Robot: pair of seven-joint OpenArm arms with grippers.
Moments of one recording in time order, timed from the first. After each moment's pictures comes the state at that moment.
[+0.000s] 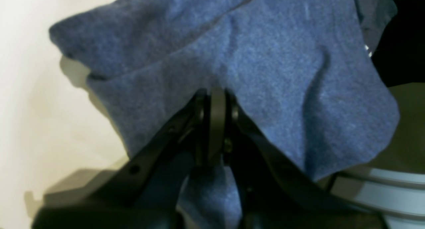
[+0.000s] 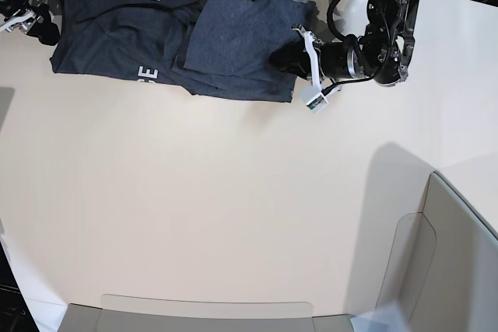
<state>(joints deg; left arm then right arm) 4.6 -15.8 5.0 91.8 -53.2 -39.8 66.3 -20.3 17.1 60.5 81.7 64.8 38.0 -76.5</state>
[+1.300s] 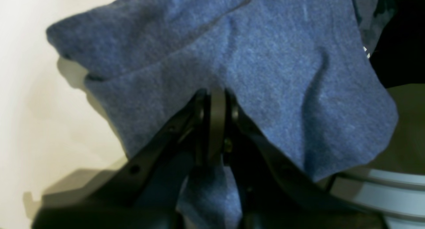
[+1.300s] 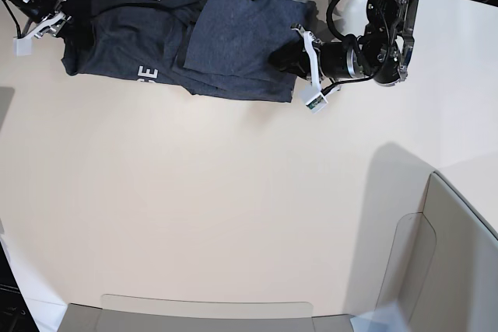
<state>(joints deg) 4.6 -15.7 5.0 91.8 -53.2 -39.8 66.3 -22.2 13.3 48.7 82.5 68.3 38.3 -73.8</state>
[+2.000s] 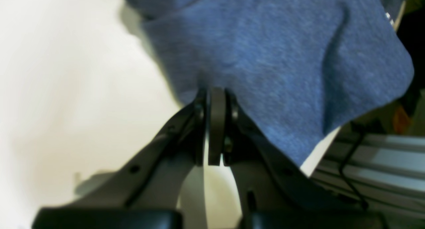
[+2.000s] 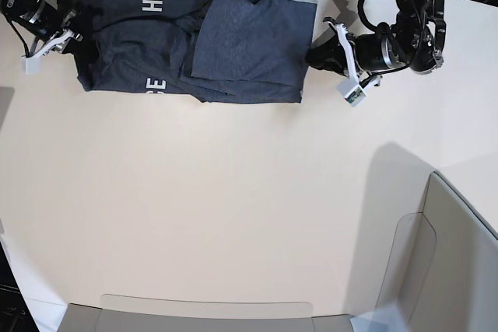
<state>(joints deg) 12.3 -21.0 -5.5 99.7 -53.2 -39.8 66.0 -13.9 12.7 48.2 82.0 63.9 38.7 -77.1</state>
